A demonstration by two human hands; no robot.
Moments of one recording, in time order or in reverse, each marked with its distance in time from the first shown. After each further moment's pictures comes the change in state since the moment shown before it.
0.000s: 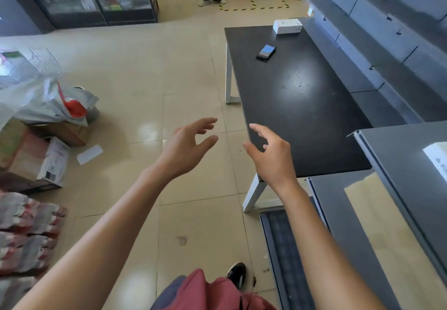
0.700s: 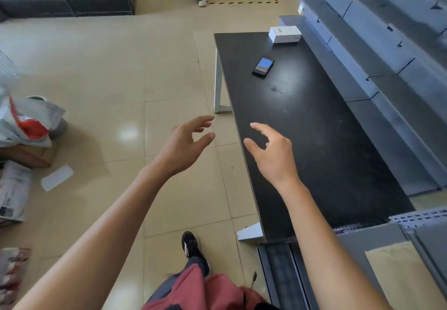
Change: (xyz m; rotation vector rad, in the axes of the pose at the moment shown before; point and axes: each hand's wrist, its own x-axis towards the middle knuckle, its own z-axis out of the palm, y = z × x) left_hand 0.244 -0.049 -0.023 -0.071 -0.051 -0.006; right_hand 0.234 0.020 0.045 -0.106 0.011 0.077
